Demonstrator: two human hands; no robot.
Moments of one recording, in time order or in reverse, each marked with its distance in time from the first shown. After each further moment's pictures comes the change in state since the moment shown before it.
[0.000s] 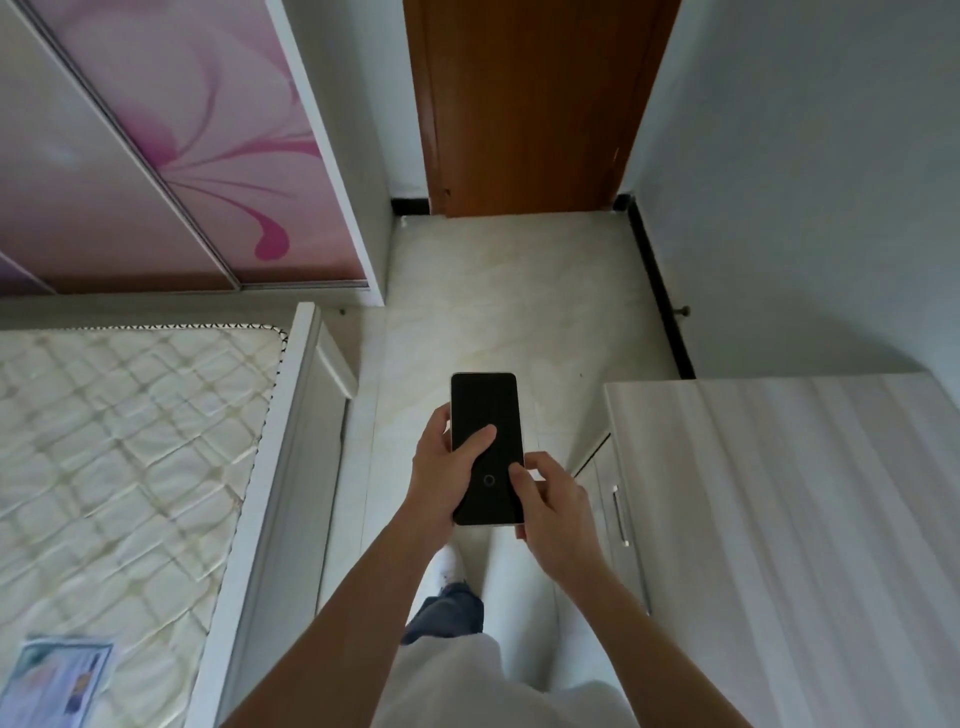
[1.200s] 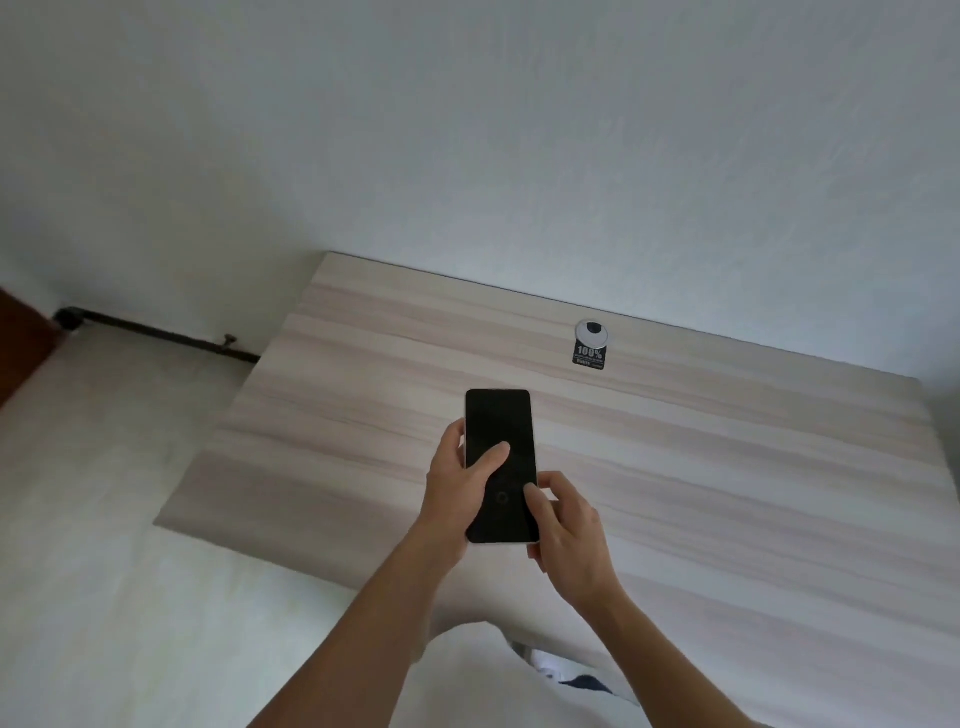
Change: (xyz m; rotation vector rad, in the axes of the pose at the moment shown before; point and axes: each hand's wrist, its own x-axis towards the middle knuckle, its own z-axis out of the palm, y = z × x) left_hand -0.186 -0.119 0.328 0.642 -1.107 -0.121; right_hand -0.258 0.139 -0.188 0.479 1.115 0.392
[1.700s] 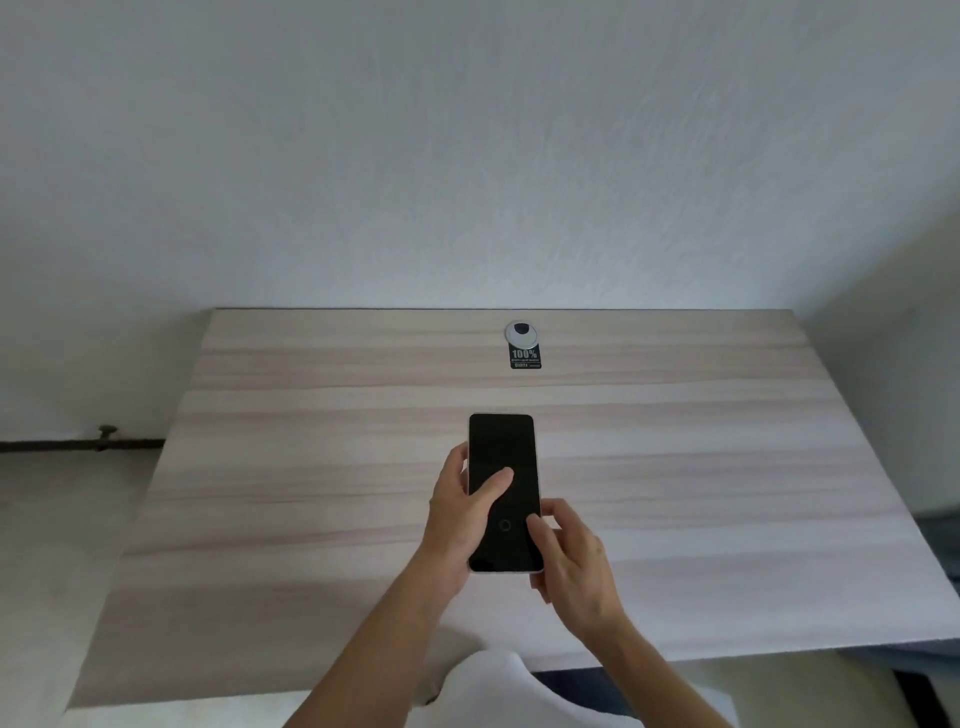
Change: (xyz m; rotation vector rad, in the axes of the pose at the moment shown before) left_hand 0.042 0.004 0.005 0.069 -0.333 -0.085; right_hand 0.000 0.002 0.016 0.094 0.284 0.079
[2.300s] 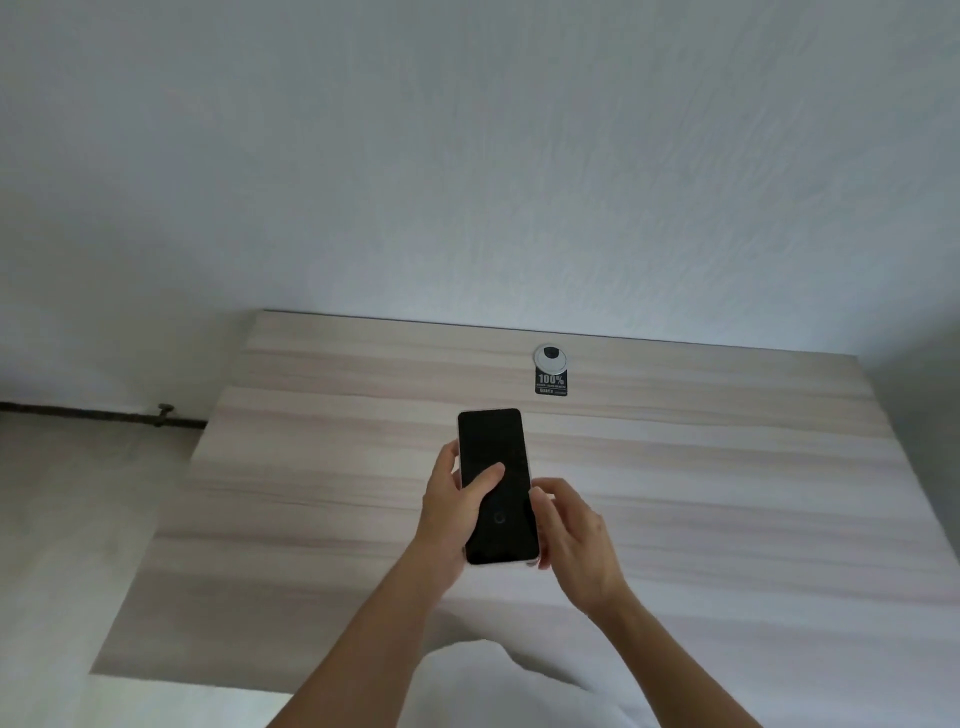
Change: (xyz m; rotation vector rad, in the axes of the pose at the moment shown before) left_hand 0.022 0.031 0.012 -0.088 0.168 0.002; right_hand 0.063 -0.019 -0.026 -0.111 -0.124 -0.164
